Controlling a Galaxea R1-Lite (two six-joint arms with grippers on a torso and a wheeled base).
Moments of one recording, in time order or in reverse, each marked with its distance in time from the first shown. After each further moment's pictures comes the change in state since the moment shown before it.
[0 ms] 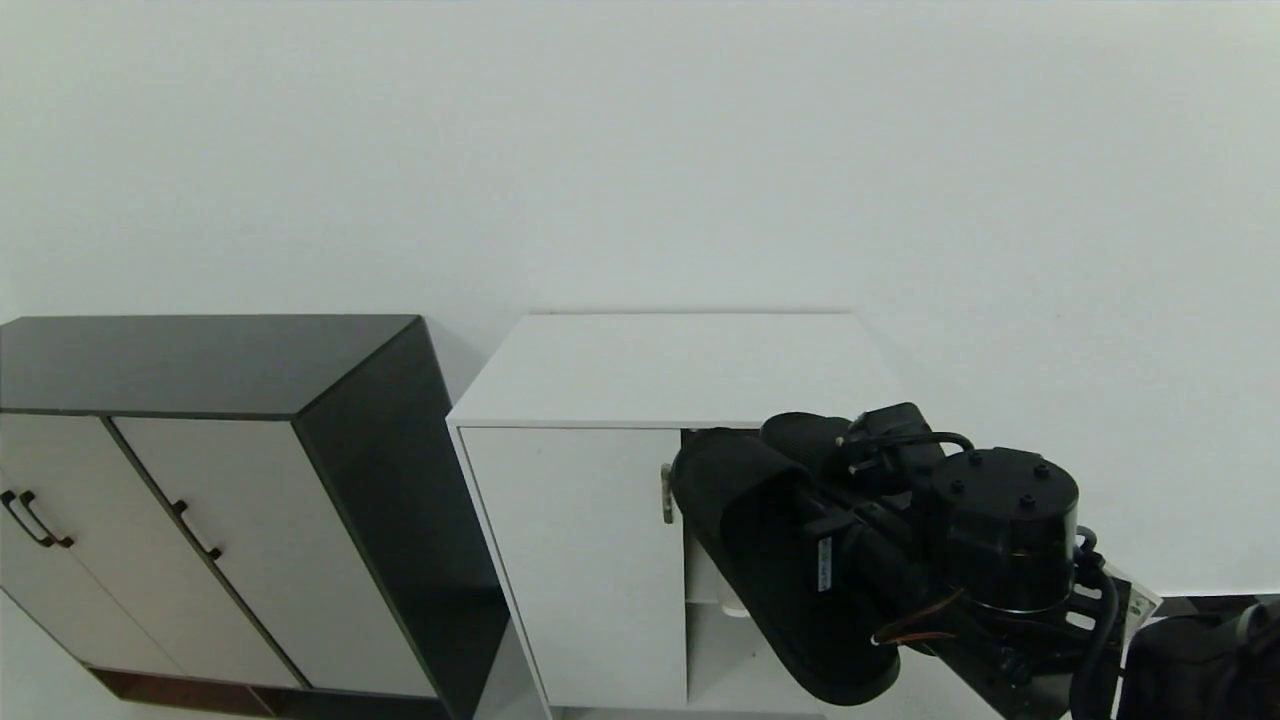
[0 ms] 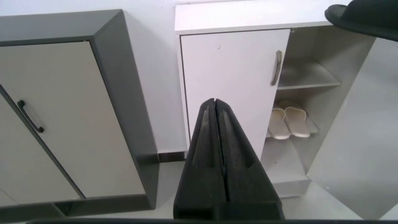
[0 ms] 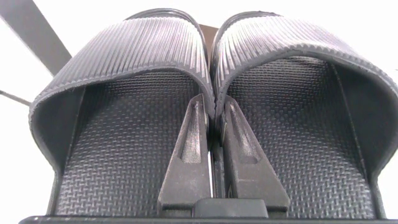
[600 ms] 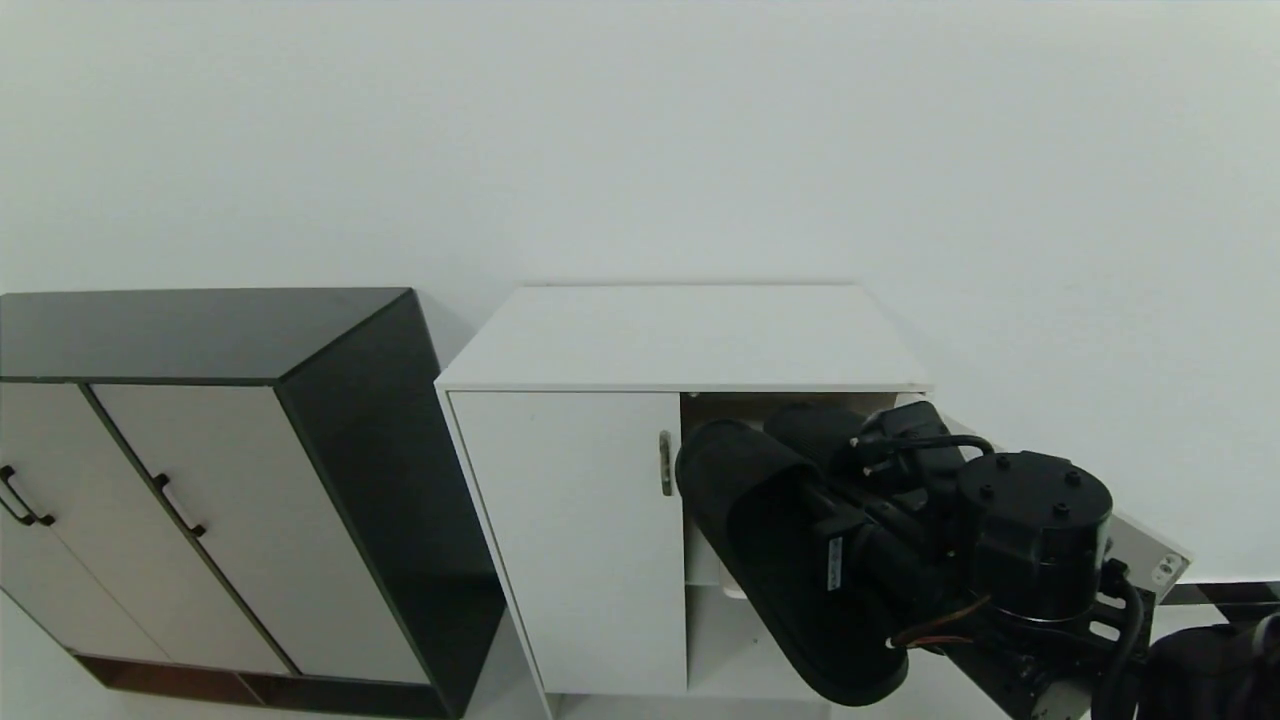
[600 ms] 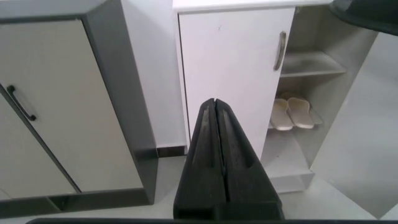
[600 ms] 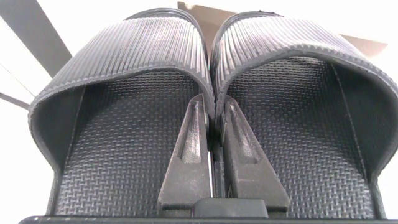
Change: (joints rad) left arm 0.000 0.000 0.000 0.000 0.000 0.000; right arm 0.005 -0.016 0.041 -0.073 0.000 -0.036
